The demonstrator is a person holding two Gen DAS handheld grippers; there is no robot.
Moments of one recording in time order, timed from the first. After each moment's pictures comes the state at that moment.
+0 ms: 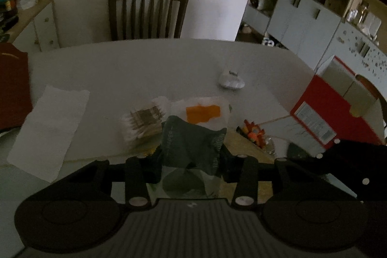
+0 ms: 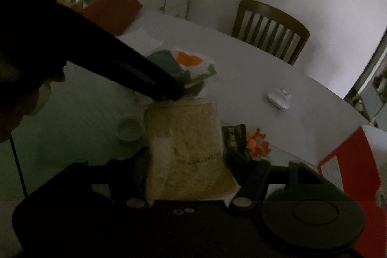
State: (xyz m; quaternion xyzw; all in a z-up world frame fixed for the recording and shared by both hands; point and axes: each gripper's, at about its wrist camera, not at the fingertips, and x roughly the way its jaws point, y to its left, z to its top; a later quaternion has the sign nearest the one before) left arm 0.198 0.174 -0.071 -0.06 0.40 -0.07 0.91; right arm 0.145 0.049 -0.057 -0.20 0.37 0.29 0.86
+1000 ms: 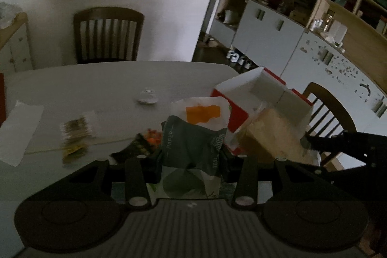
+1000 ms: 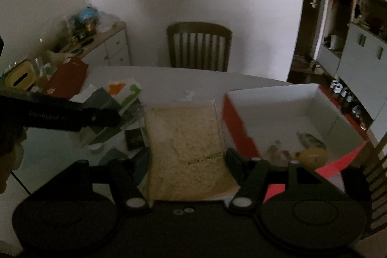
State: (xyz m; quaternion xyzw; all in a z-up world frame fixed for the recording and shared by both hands) left arm 0.131 0.057 0.014 -0.08 0.37 -0.14 0.92; right arm 0.096 -0.126 0.040 -0.05 0.35 0.19 0.92
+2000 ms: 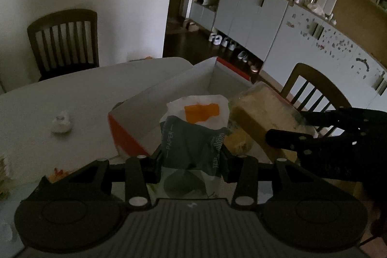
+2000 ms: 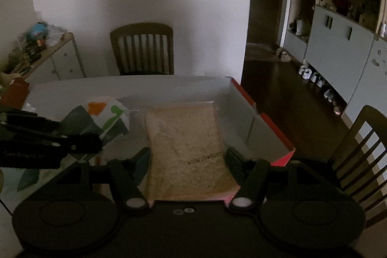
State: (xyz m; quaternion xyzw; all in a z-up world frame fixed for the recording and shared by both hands) left arm 0.238 -0.135 -0.003 -0.02 0.40 -0.17 0.90; right arm 0.198 -0.291 0.018 -0.02 0.36 0.12 0.92
